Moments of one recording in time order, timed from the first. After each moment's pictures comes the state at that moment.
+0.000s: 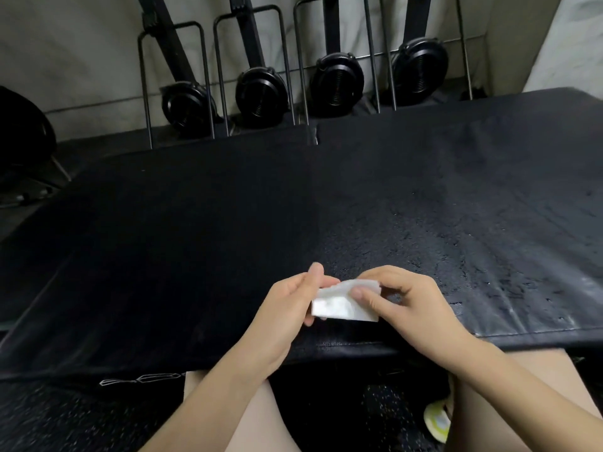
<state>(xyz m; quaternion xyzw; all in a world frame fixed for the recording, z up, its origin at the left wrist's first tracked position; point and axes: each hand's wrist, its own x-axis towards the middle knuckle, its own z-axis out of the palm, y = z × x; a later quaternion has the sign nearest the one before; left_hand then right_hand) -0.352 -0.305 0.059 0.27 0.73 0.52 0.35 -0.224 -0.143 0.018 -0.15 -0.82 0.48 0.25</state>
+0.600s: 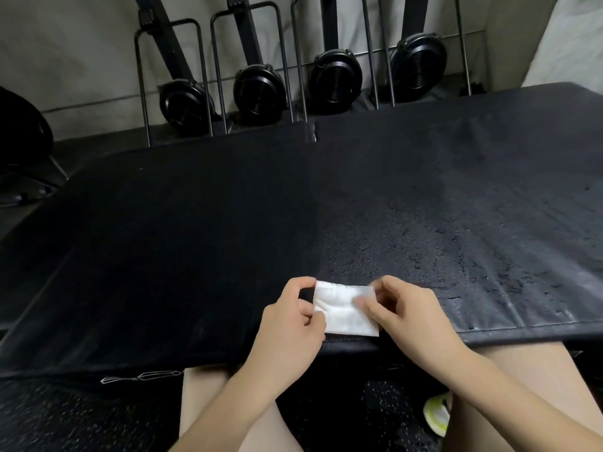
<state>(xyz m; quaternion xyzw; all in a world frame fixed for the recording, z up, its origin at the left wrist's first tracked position) -0.332 -0.320 0.043 0.31 0.84 0.40 0.19 -0.217 -0.154 0.005 -0.26 -0.84 0.43 0.20</state>
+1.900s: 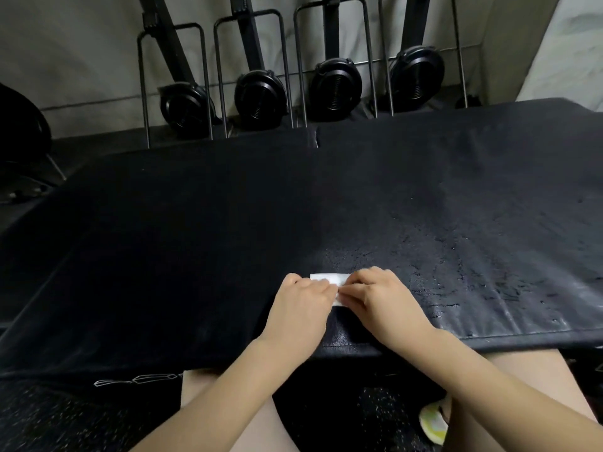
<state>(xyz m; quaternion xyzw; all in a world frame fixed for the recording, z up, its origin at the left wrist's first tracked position) -0.371 -0.289 0.013 0.57 0.81 0.02 -0.11 -0.265 -0.139 -0.030 -0.08 -0.94 0.12 0.29</state>
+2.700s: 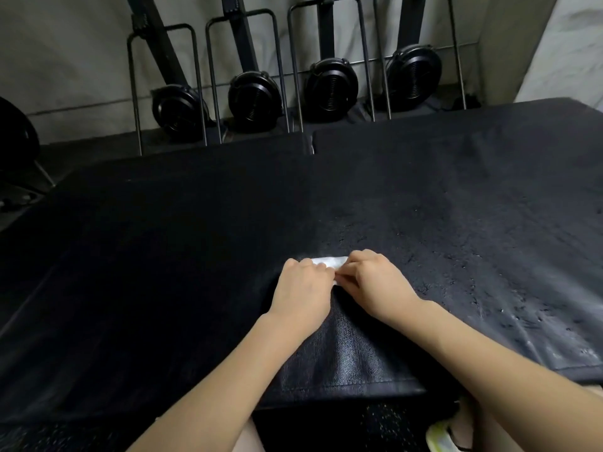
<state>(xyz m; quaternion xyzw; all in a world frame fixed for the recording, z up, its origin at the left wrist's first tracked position) -0.422 -0.222 0.021 0.54 0.83 -0.04 -0.12 -0.331 -0.083 -0.024 -0.11 -0.96 0.17 0.20</state>
